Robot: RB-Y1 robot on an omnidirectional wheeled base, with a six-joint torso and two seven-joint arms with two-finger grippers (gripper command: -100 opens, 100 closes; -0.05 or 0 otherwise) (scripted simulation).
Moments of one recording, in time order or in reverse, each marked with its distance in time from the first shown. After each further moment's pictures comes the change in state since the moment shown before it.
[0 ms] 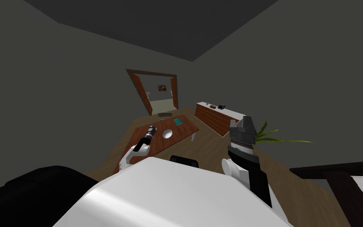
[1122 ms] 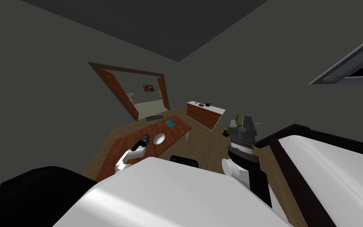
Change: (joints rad) left arm -0.053 -0.004 0.148 0.265 0.033 0.313 0.046; right arm 0.000 0.000 0.000 0.000 0.000 0.000 0.000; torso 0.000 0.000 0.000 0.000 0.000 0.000
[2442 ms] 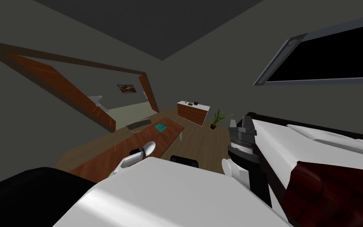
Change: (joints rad) left arm -0.066 -0.058 0.159 0.296 0.033 0.339 0.049; right arm 0.000 0.000 0.000 0.000 0.000 0.000 0.000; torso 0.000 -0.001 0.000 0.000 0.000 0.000
